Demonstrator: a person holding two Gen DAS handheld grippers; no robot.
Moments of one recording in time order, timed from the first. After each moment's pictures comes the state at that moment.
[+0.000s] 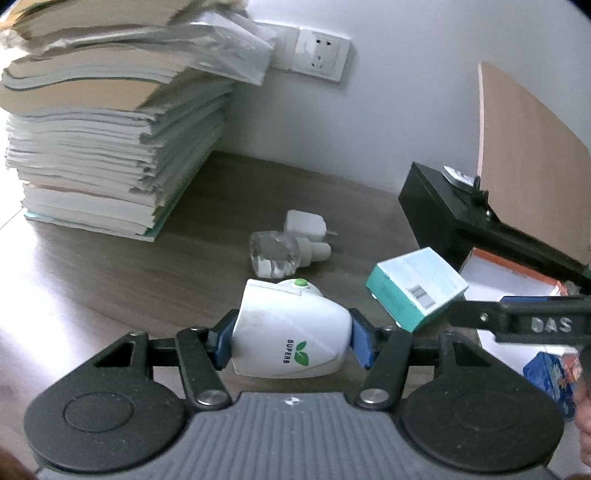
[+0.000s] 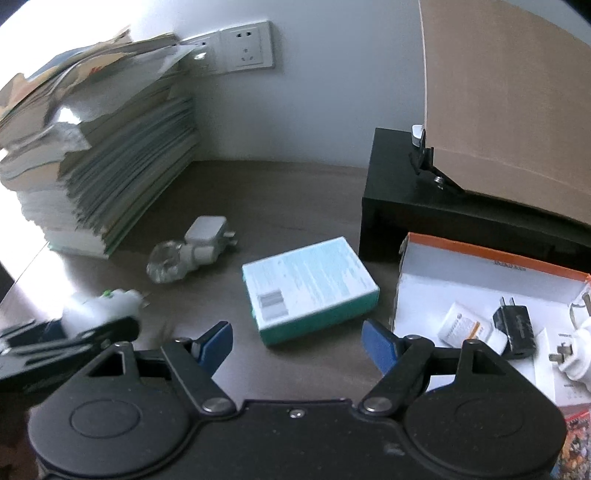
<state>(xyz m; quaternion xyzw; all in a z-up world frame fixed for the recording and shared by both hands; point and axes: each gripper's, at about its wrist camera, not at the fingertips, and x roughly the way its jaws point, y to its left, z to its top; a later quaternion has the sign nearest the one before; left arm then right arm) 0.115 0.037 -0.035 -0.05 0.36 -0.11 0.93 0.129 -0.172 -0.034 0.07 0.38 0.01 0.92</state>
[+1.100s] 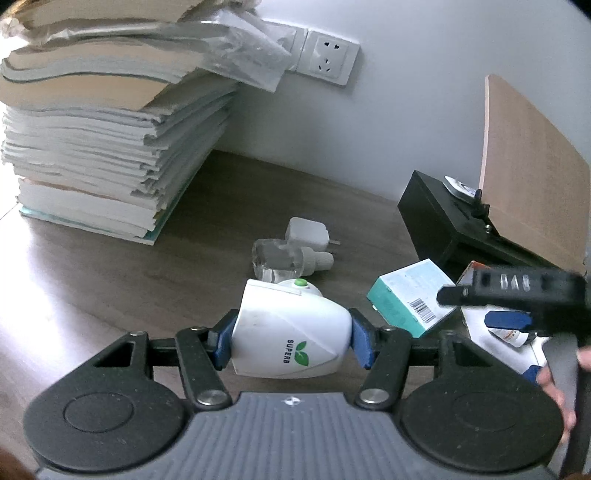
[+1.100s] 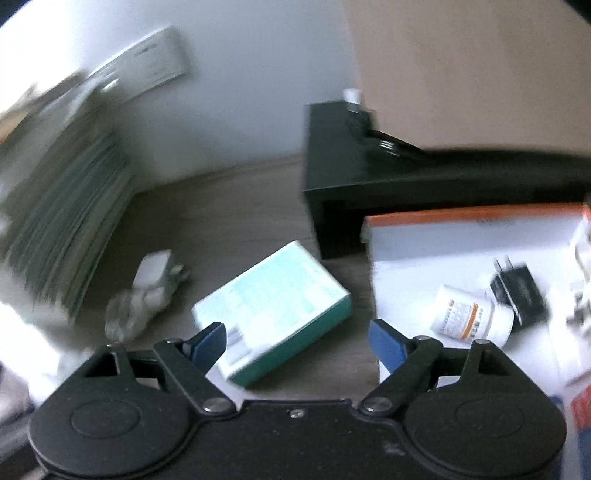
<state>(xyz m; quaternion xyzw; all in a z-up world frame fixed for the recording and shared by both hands) 0.122 0.042 -0.031 -0.07 0.36 -0.12 0.92 0.155 -0.214 -0.054 0.23 0.40 -0.07 0.89</state>
